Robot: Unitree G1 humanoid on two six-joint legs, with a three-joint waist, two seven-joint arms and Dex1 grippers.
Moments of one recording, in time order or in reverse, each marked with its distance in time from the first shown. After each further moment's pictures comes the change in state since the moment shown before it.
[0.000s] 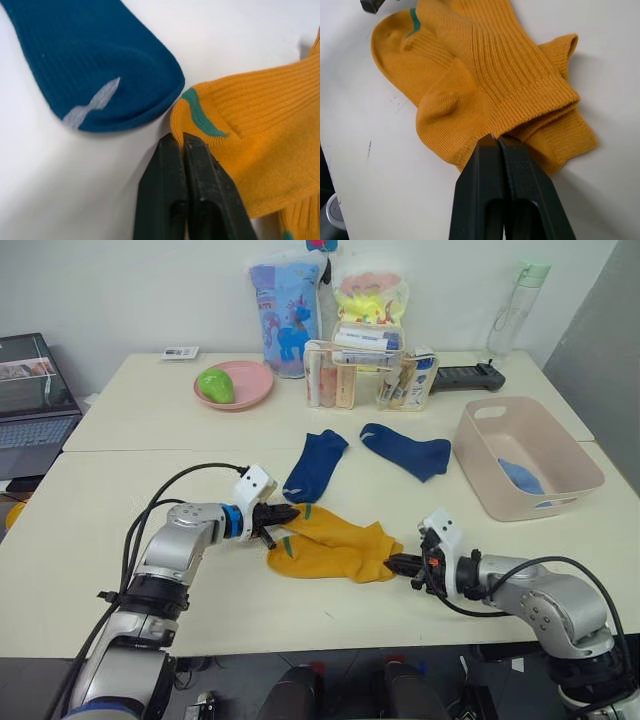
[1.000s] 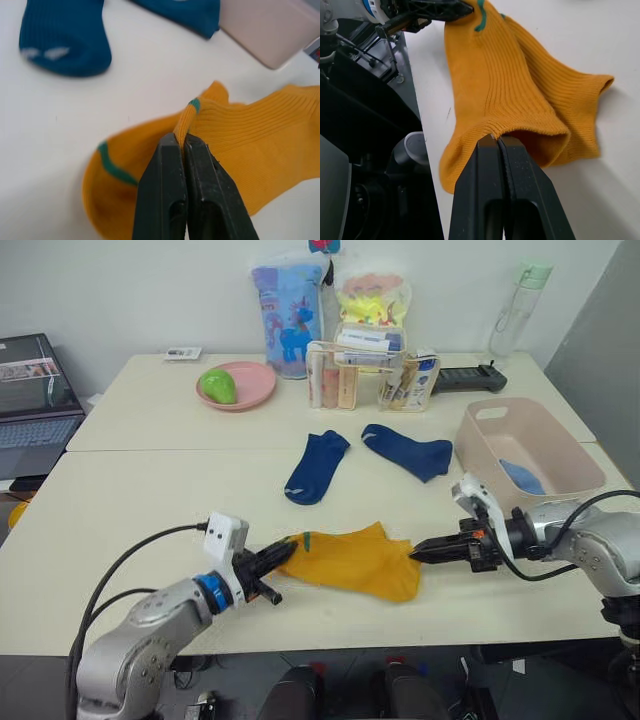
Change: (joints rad) left arm 0.600 -0.146 0.271 -0.873 -0.415 0.420 0.421; right arm -0.252 -0.349 0.095 0.223 0.113 -0.059 0.526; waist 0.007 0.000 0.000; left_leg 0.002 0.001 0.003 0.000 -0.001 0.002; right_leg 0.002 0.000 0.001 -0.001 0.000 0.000
